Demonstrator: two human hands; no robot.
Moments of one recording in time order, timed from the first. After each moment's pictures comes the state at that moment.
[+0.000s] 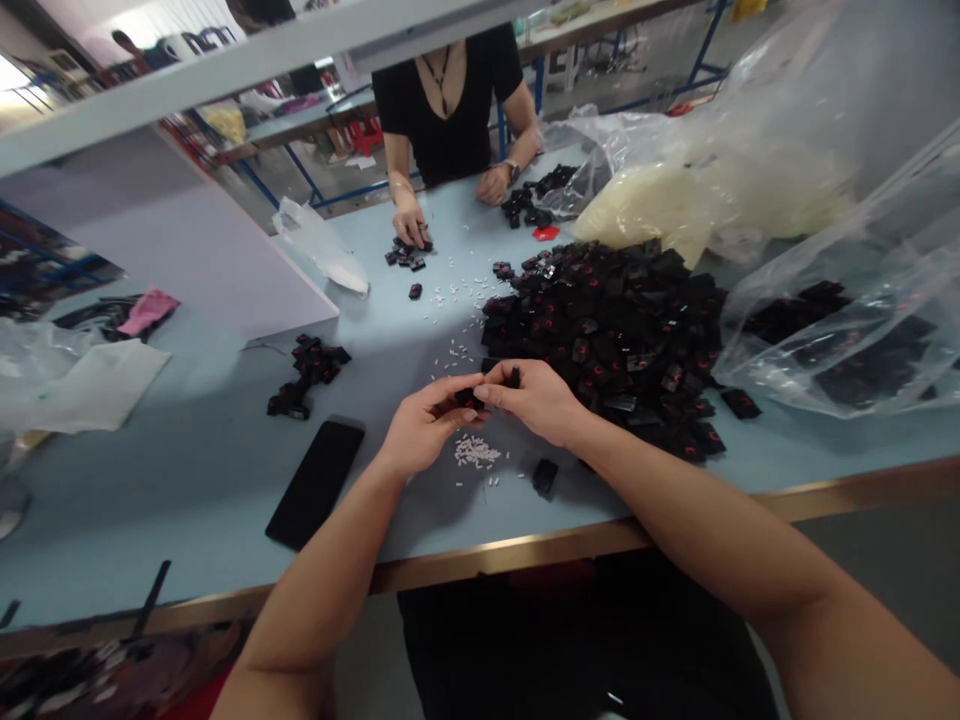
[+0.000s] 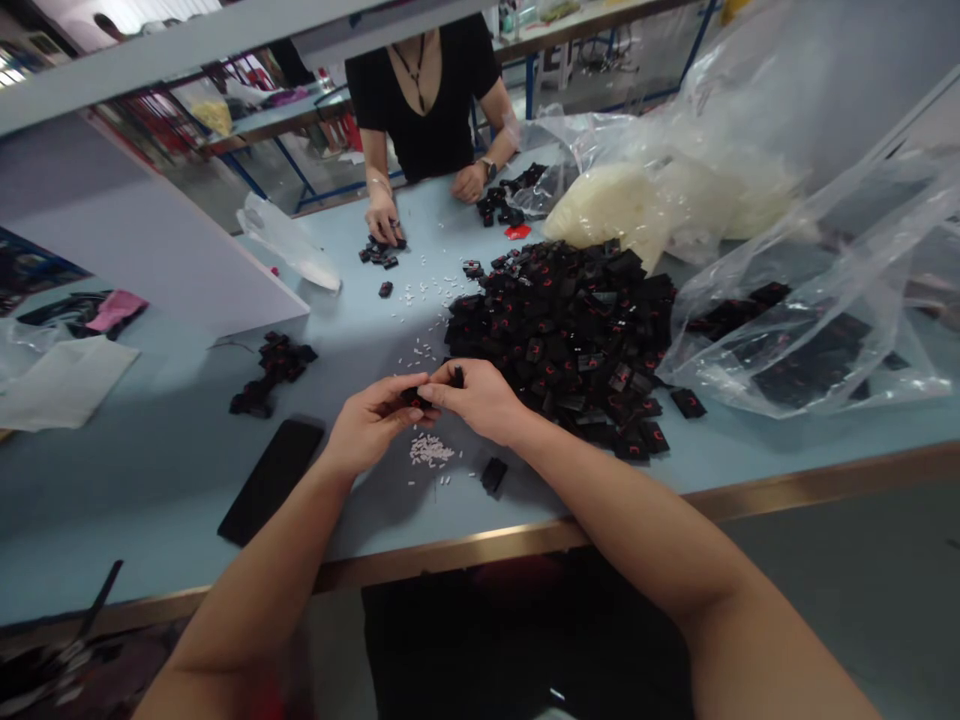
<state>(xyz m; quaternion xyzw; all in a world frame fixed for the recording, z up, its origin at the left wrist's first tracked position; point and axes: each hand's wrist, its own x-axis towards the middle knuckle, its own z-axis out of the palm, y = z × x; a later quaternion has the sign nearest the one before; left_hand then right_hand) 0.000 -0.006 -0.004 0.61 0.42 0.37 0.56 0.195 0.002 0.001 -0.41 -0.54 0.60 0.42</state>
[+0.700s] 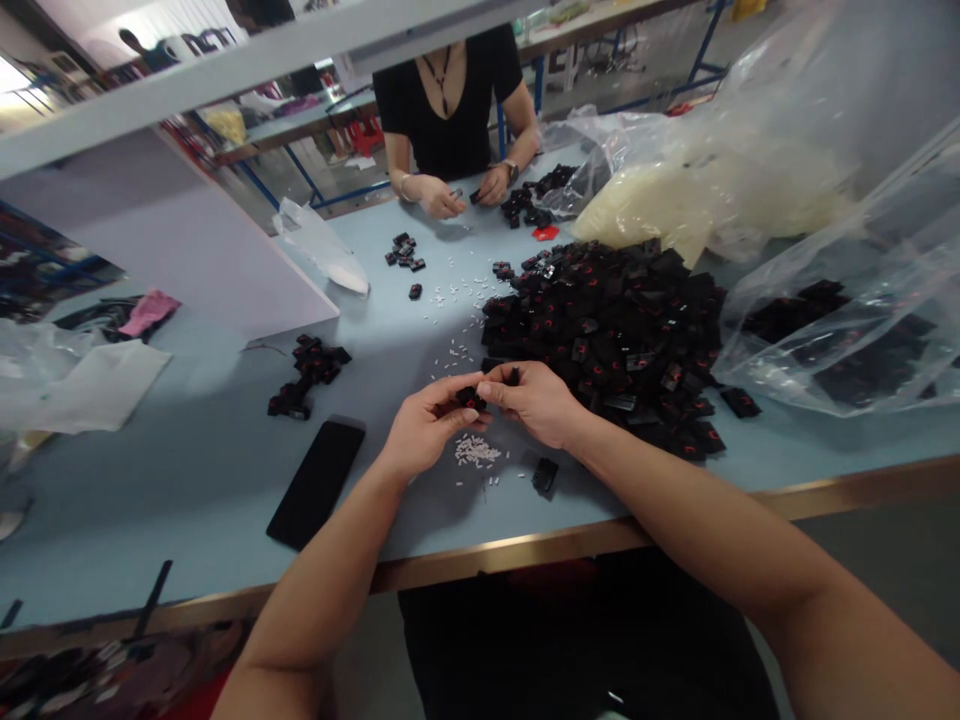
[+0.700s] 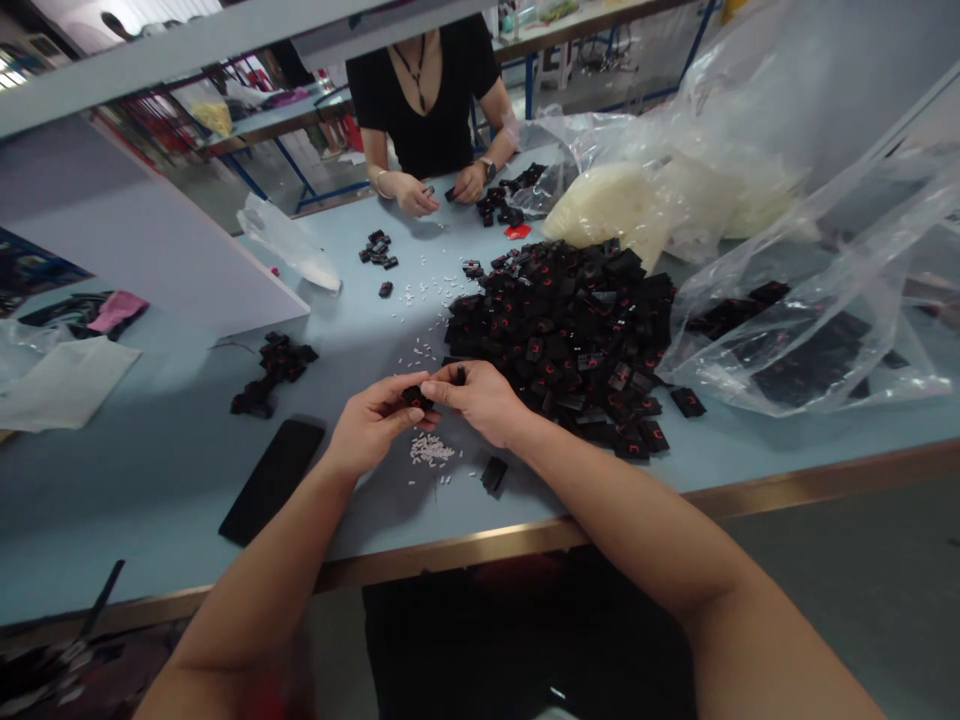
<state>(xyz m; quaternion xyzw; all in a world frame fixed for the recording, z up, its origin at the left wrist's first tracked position) 0.006 -0.009 0.000 0.58 0.42 0.39 0.58 0.191 0.002 -0.007 -0.39 -0.43 0.69 0.44</state>
